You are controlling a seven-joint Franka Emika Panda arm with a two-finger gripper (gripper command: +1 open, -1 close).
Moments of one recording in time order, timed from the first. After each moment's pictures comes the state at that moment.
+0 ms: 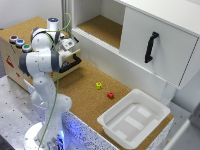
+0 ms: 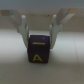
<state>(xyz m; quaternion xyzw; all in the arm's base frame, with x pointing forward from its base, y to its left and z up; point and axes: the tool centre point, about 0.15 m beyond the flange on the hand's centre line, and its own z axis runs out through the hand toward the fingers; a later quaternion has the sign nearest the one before) 0.328 0.355 0.340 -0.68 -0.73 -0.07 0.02</state>
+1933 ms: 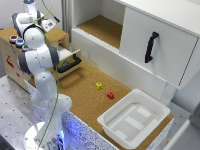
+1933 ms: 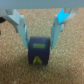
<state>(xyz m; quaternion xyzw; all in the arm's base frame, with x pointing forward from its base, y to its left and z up) 0.279 0.488 0.464 -0.67 -0.72 -0.15 0.00</state>
